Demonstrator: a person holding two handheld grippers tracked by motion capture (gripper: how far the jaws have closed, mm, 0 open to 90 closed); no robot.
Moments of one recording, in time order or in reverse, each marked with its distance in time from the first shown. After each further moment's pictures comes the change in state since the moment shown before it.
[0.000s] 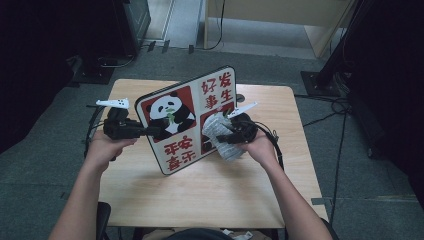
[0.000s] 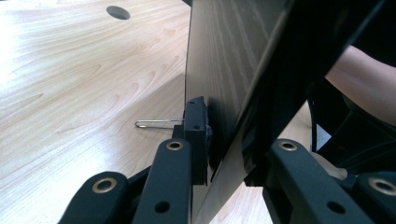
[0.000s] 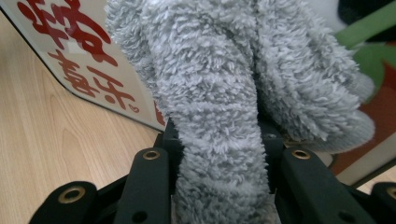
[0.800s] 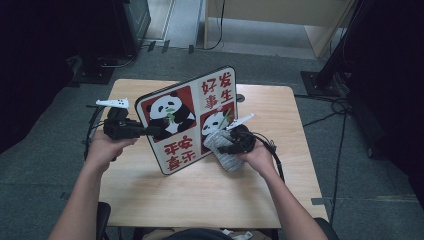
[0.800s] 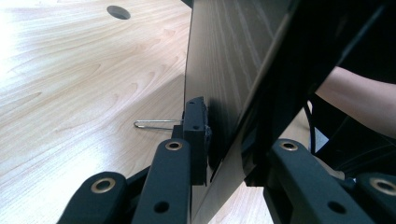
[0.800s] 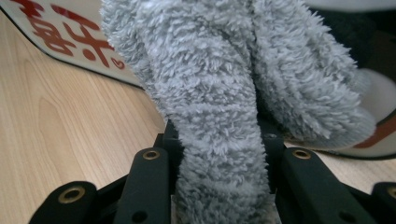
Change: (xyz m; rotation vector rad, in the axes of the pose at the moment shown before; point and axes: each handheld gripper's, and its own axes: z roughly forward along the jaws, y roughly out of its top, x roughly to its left) left arm 0.001 -0.001 0.000 -0.008 -0.004 -0.020; right arm -0.001 -0.033 0.027 0.074 -0.002 0.036
